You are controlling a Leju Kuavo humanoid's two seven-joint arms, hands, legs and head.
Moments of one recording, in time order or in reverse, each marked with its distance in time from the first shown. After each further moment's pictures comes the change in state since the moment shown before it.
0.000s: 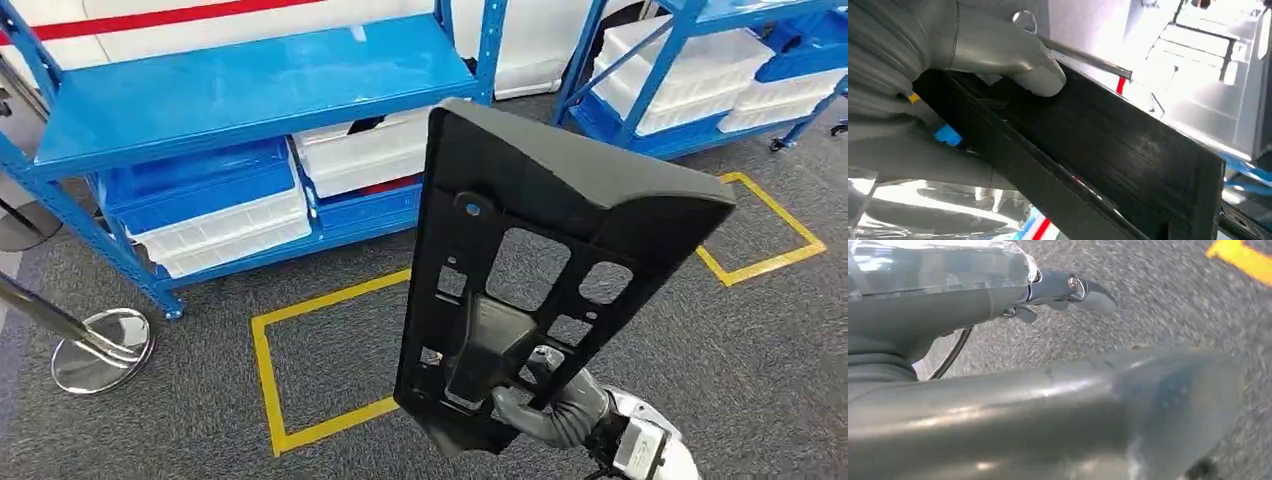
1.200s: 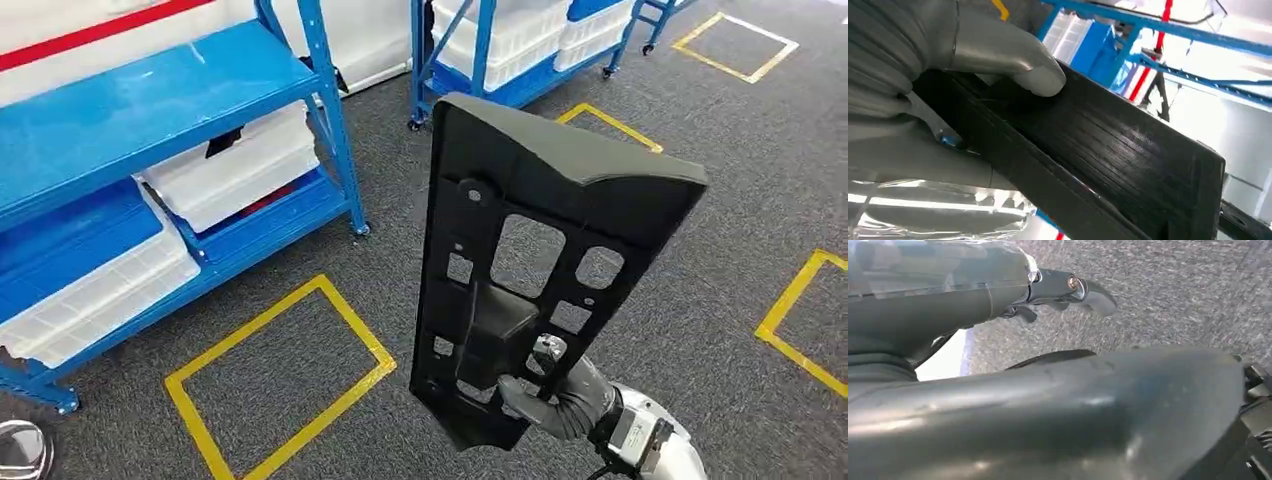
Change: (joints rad) left arm 0.071 -0.044 0.021 0.001 0.030 -0.009 0.065; right arm -0.004 0.002 -0.038 0.016 0.010 -0.013 0.046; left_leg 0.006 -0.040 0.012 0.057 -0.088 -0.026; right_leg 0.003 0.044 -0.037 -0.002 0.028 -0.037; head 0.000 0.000
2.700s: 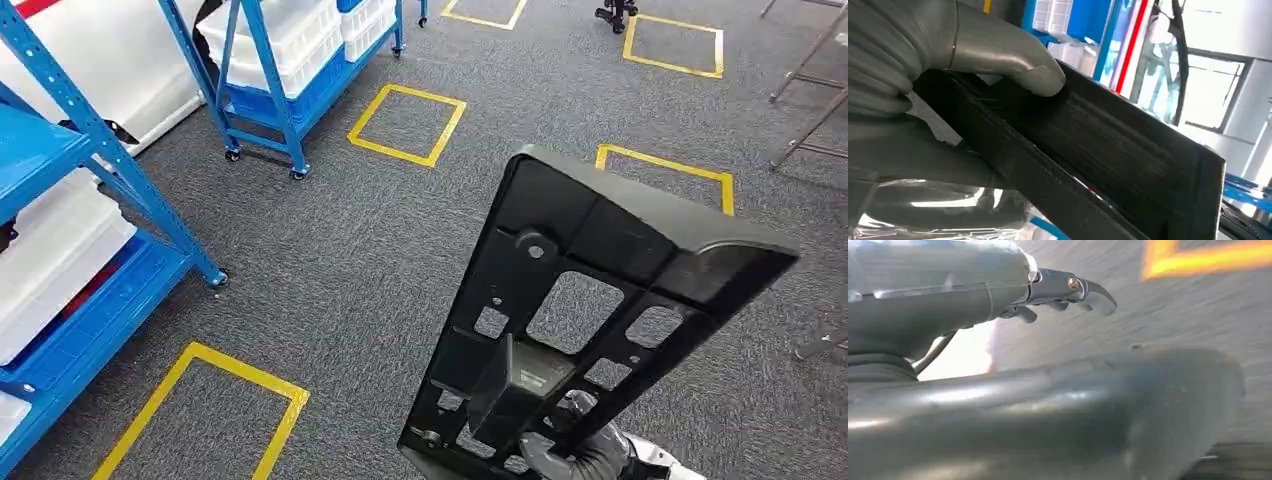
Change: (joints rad) left arm 0.004 0.117 0.078 -0.005 0.103 0.069 -0.089; right arm 0.165 0.007 -0.035 0.010 -0.051 0.077 -0.167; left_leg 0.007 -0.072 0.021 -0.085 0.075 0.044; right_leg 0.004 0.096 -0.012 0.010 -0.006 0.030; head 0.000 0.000
